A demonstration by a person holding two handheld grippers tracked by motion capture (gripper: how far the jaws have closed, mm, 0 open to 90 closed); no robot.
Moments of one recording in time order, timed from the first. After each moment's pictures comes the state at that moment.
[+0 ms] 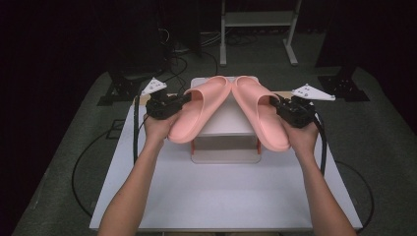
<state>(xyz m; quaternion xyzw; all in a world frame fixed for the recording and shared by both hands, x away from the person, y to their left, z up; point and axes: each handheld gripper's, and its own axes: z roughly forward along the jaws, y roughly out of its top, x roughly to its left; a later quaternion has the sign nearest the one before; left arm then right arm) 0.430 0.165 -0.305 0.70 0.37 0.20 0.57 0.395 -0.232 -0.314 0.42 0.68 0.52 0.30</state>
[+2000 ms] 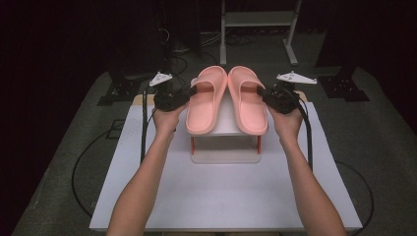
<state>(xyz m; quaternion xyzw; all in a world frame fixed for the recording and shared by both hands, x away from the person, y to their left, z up) 0.454 0.146 -0.305 0.67 0.42 0.19 0.58 0.437 -0.202 -0.304 0.47 0.66 0.51 0.27</state>
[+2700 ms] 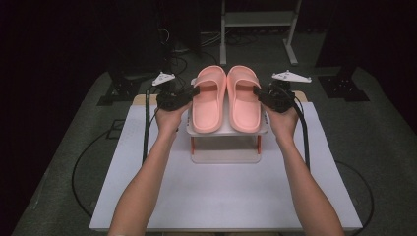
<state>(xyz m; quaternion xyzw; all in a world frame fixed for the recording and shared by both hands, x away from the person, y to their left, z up) 0.457 0.141 -0.307 0.67 0.43 0.18 0.58 0.443 -0.191 -0.304 0.48 0.67 0.51 0.27</state>
